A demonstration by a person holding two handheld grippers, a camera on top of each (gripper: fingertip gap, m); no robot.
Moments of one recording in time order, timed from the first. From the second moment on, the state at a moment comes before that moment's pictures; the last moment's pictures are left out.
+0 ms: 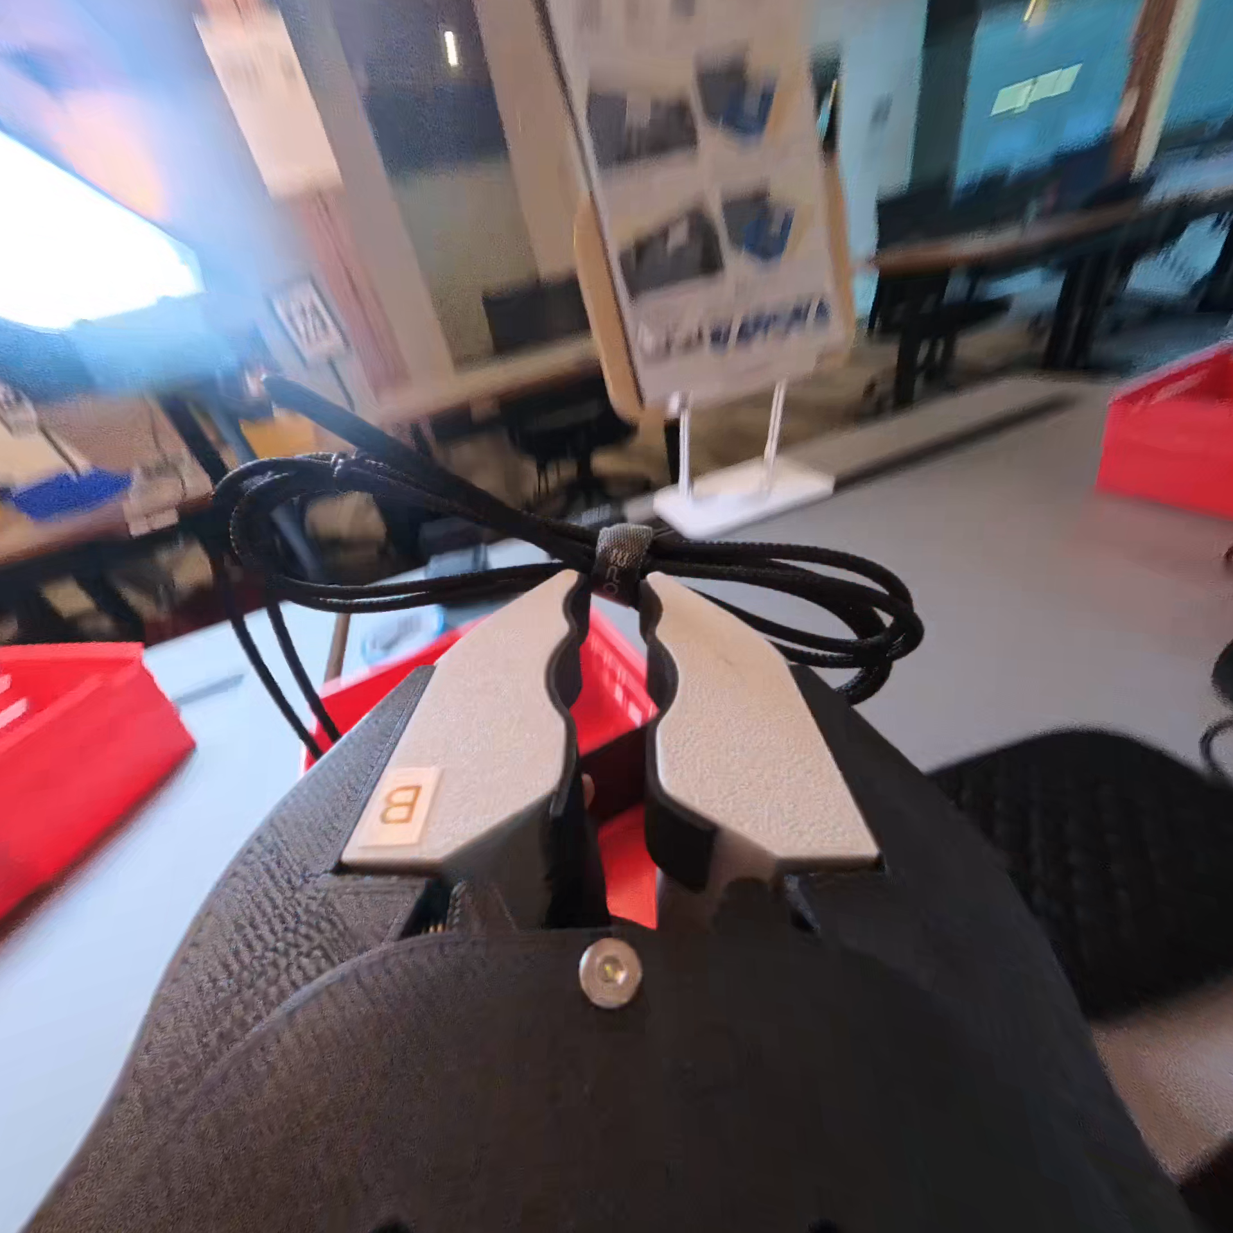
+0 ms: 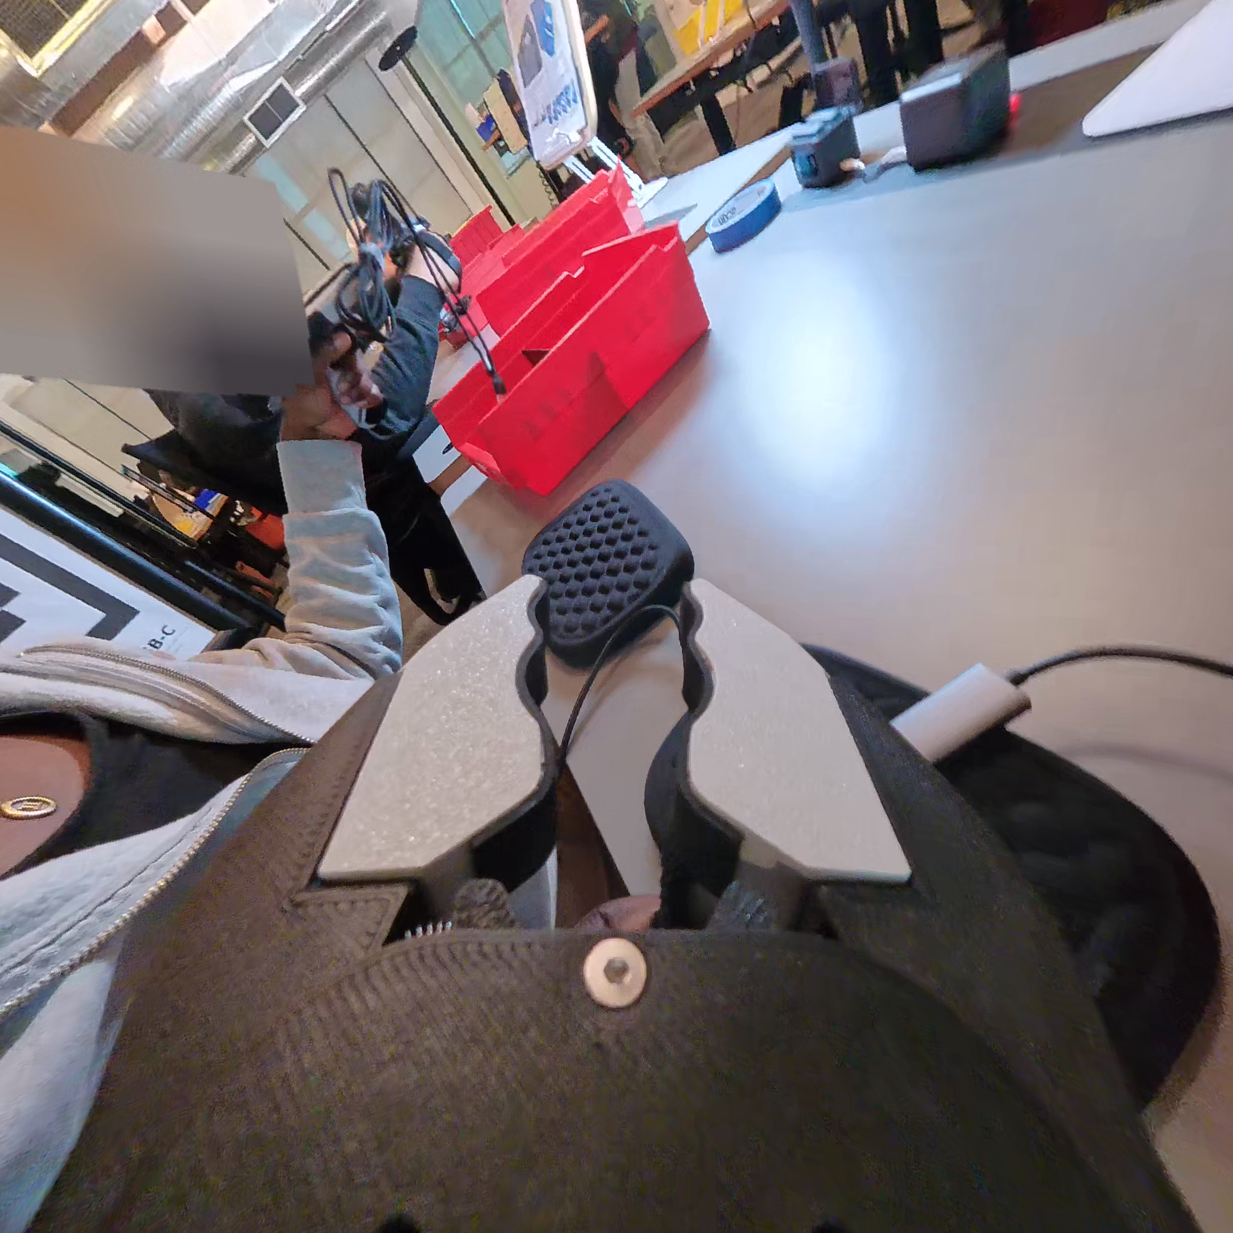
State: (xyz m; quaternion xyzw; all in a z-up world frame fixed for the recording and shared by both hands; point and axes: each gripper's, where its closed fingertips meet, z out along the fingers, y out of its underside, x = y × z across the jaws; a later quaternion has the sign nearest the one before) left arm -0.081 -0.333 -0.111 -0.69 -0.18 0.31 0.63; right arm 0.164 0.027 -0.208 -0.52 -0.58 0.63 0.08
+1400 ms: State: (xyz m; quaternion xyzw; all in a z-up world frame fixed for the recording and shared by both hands) left arm 0.084 -0.147 -0.020 -0.45 0.00 0.02 0.89; right arm 0.042 -0.097 -0.137 -0.33 -0.56 0.61 0.45
